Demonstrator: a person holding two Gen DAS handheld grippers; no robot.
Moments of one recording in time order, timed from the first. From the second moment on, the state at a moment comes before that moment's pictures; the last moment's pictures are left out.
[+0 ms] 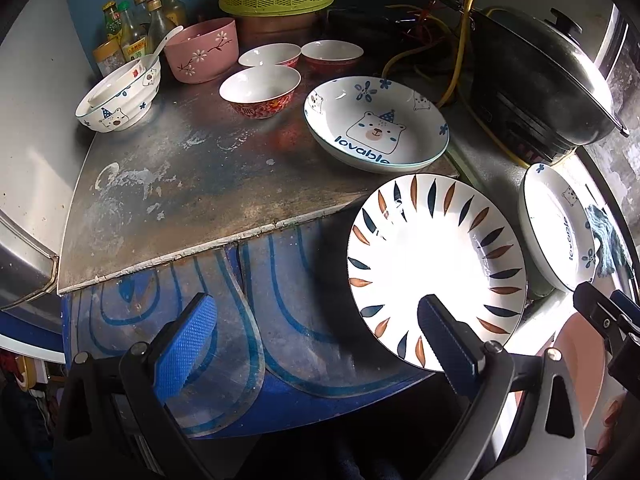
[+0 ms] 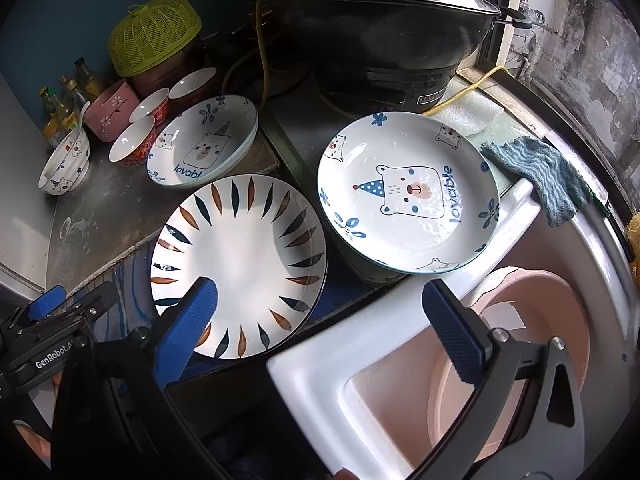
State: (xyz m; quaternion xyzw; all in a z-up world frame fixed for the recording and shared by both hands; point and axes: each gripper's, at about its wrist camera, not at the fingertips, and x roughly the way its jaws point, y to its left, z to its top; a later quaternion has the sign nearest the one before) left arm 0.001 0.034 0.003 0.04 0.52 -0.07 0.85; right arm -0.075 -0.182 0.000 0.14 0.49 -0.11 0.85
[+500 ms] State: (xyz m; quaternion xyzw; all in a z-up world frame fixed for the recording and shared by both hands) left arm 0.001 0.033 0.002 0.04 0.52 -0.08 0.85; right arm -0.077 -0.181 0.000 0.14 0.49 -0.11 0.85
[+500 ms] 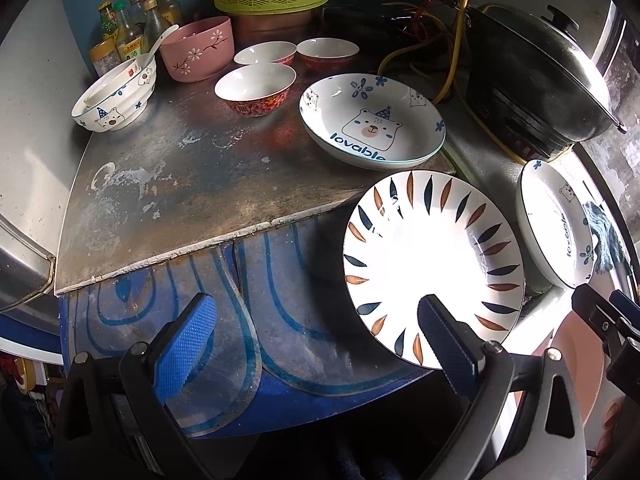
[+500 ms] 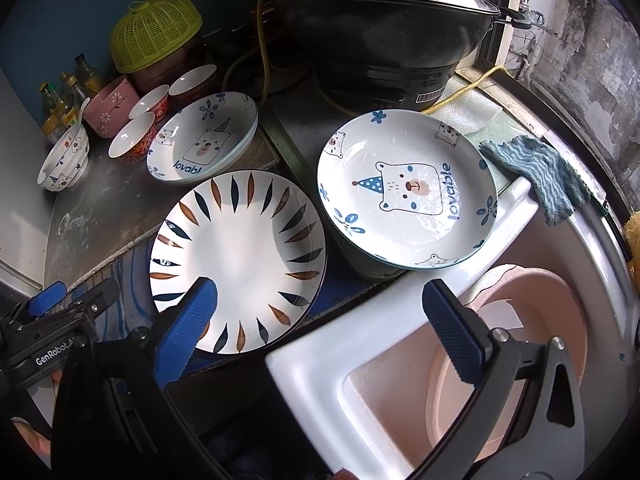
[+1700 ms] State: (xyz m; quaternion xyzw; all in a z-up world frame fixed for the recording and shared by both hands) left arm -0.007 0.035 0.004 0.04 0.51 -0.08 0.85; right arm -0.089 -0.185 0.003 0.17 0.48 -0.11 0.85
